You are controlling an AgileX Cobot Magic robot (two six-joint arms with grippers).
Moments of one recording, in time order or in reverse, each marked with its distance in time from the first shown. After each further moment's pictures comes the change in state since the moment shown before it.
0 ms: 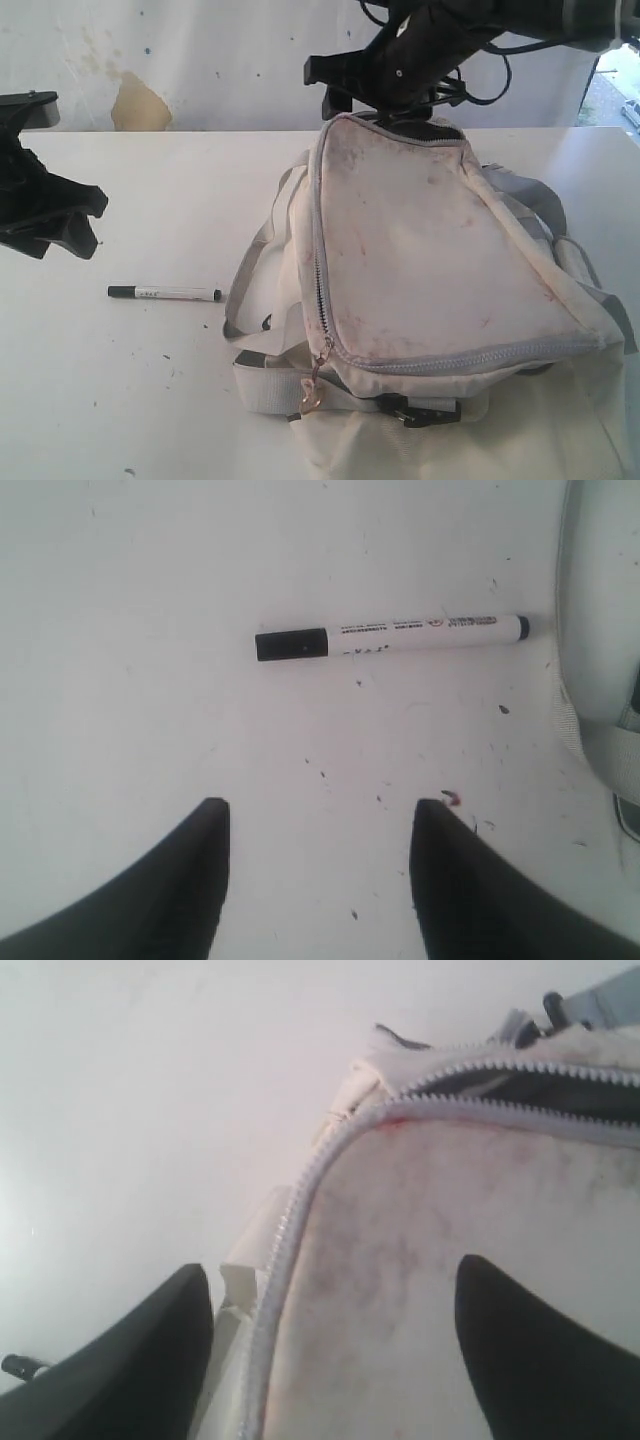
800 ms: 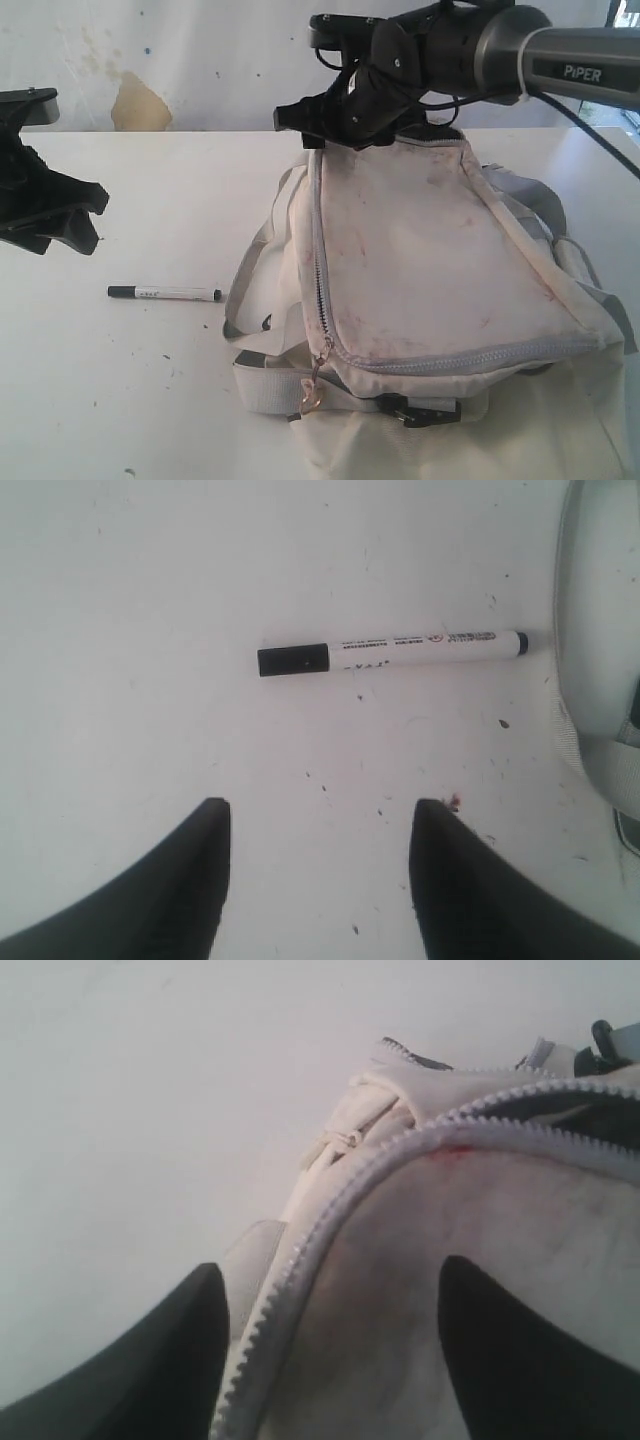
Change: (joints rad) left arm 0.000 0.000 0.000 0.000 -0.020 0.000; right arm 0.084 0.126 -0.006 -0.266 -0.153 0.147
